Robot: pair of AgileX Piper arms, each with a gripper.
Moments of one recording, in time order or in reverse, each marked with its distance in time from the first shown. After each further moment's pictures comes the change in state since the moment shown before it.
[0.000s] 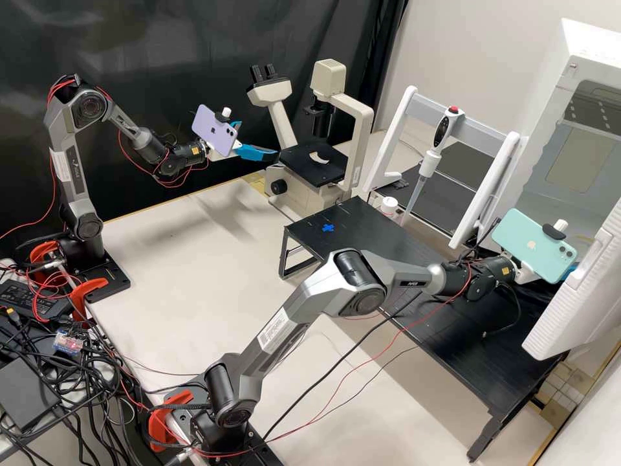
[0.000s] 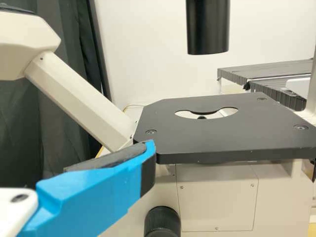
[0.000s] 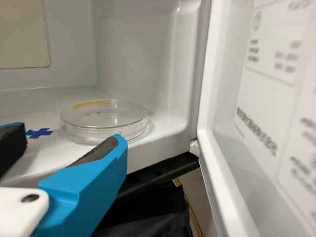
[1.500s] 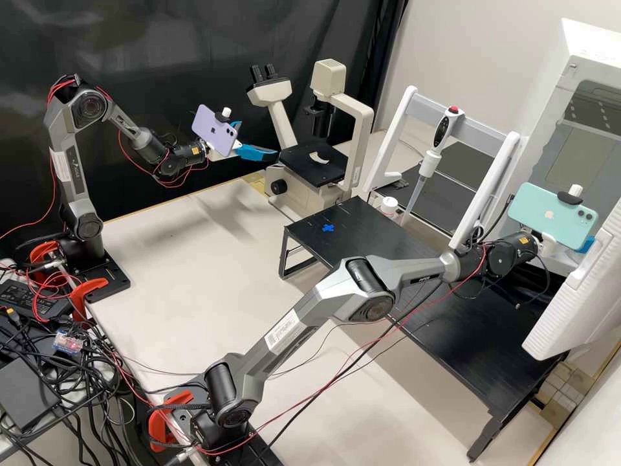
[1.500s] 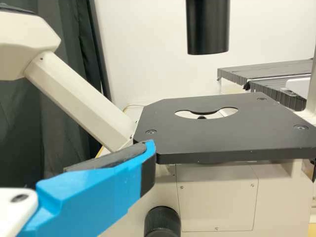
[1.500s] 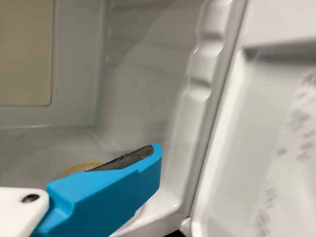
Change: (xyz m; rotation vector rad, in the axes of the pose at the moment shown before) left arm 0.000 0.000 0.000 0.000 0.000 0.000; right arm 0.042 0.023 -0.036 -0.115 0.054 0.032
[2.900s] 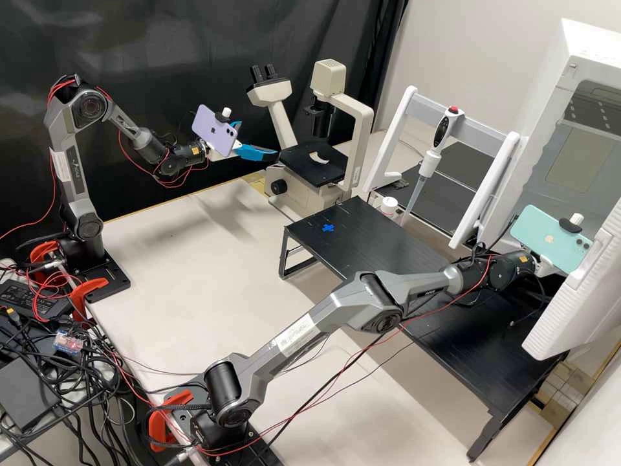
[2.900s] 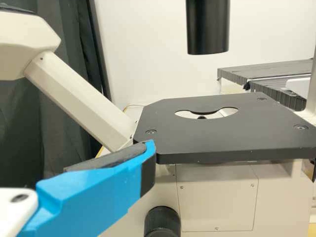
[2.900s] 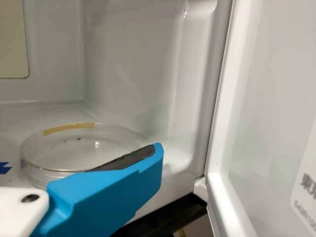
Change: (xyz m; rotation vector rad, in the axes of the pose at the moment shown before) left arm 0.000 0.000 0.000 0.000 0.000 0.000; right arm 0.026 -0.042 0.034 0.095 -0.082 -0.028
